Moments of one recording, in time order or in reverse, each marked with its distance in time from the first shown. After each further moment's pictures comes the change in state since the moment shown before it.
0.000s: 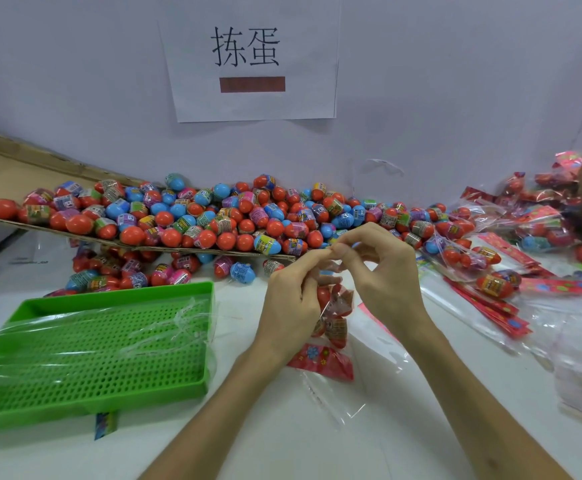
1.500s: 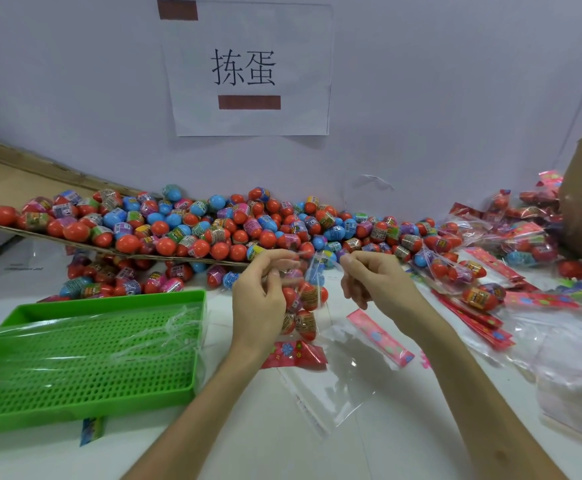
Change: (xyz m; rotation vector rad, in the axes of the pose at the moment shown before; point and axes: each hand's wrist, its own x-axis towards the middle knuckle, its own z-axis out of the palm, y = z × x) left_hand 0.003 -0.004 -0.010 -0.067 0.223 -0.242; right_hand 0.011 0.040 -0.022 0.265 -0.355 0.456
